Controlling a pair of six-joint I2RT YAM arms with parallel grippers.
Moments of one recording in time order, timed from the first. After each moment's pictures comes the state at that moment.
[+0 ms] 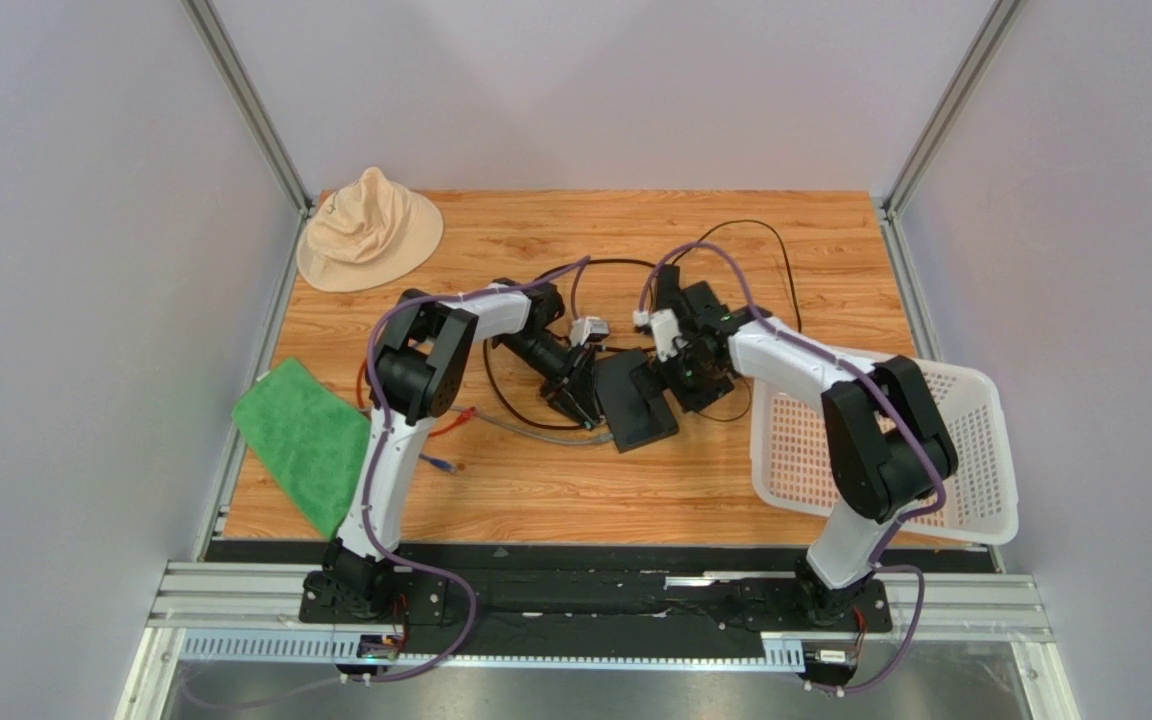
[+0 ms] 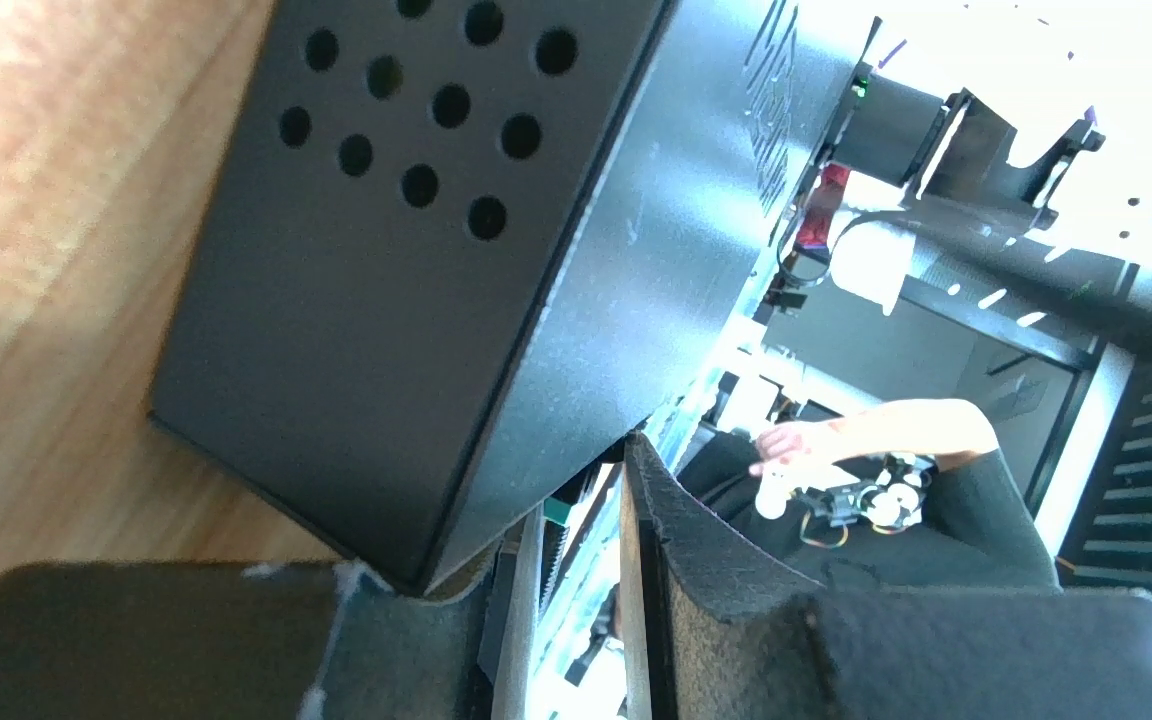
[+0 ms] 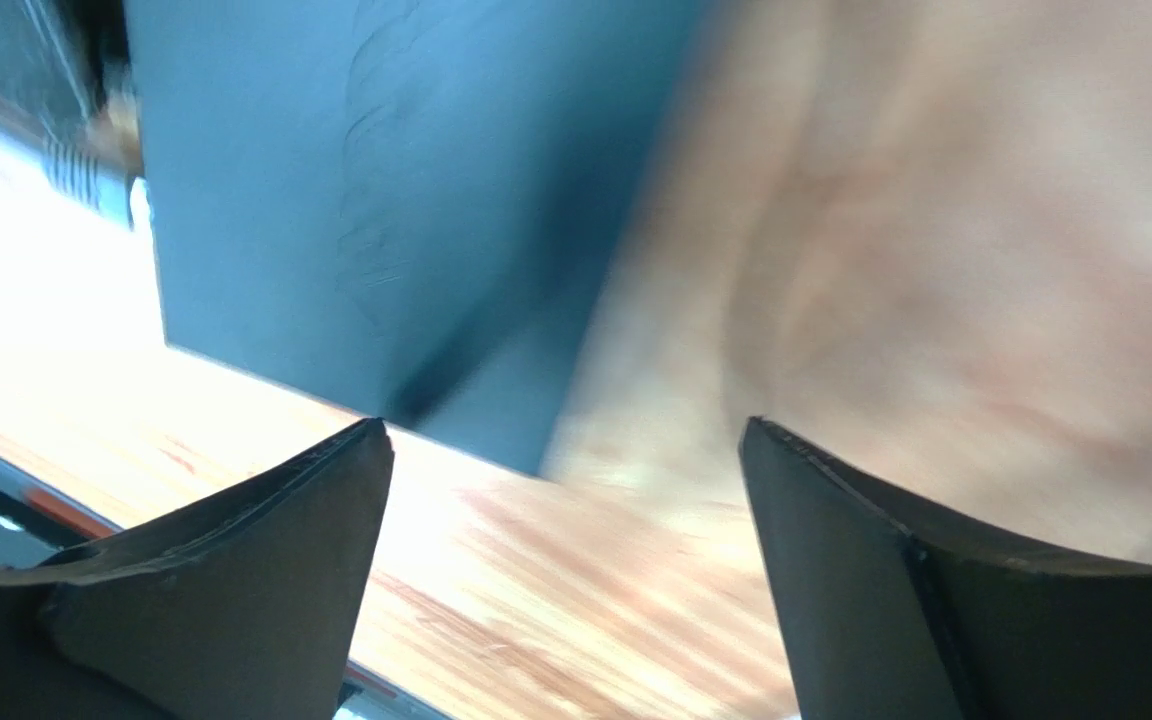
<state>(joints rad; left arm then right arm) -0.48 2.38 1.65 -0.91 1.07 -0.02 0.49 1.72 1.11 -0.67 -0.22 -0.11</state>
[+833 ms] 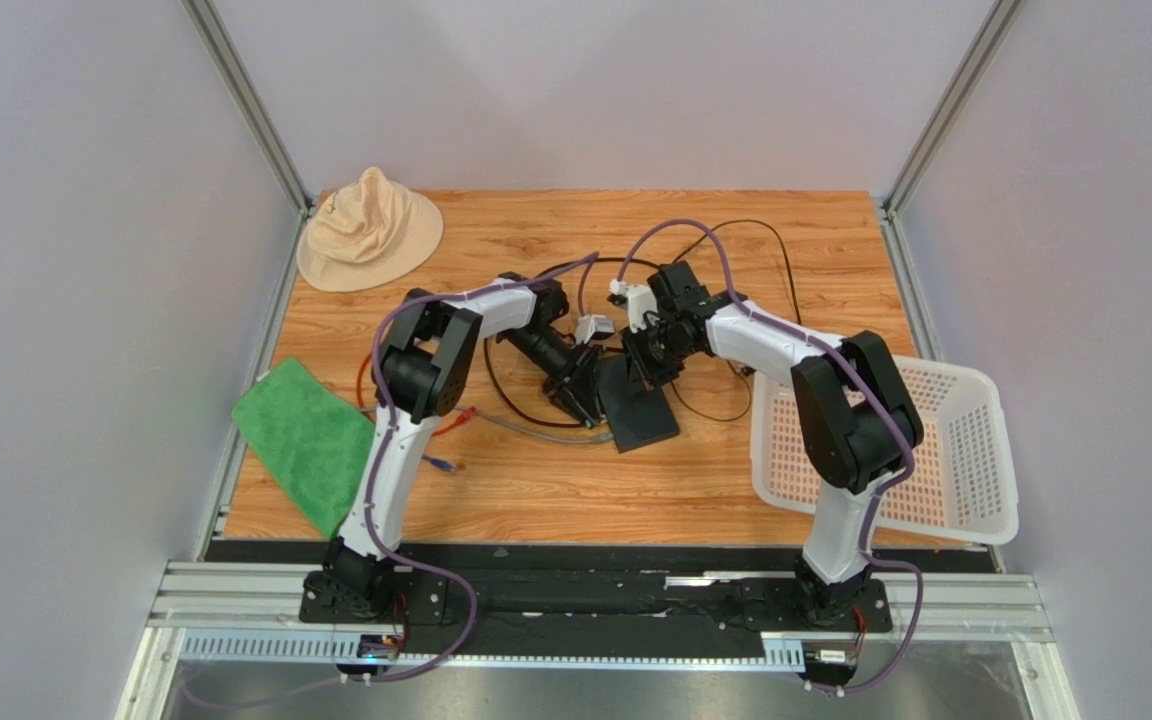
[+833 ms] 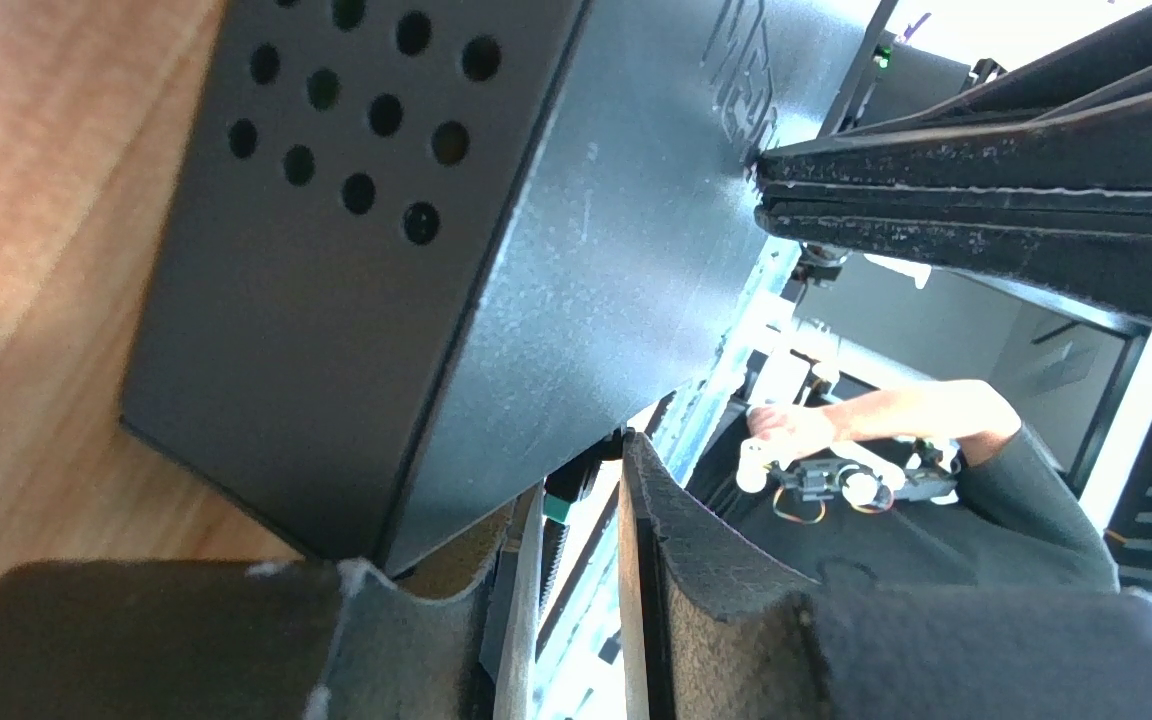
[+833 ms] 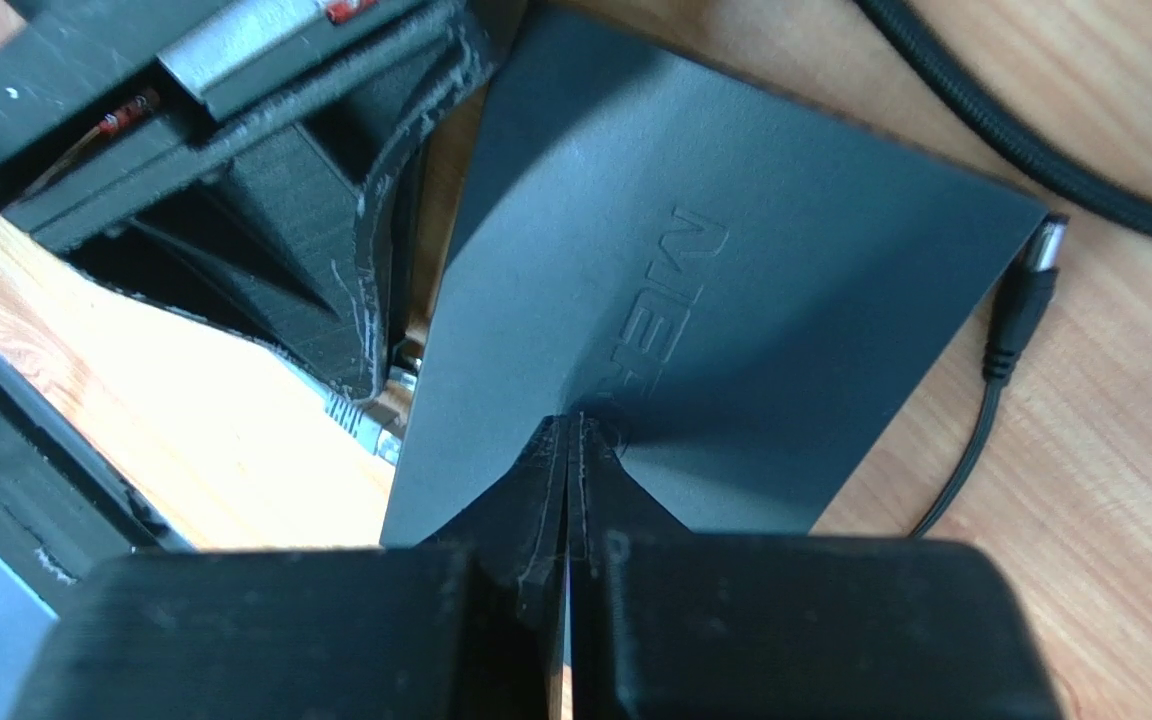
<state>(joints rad) -0.48 2.42 1.73 -1.01 1.05 0.07 0.49 1.87 1.25 -0.51 -0.43 -0.01</state>
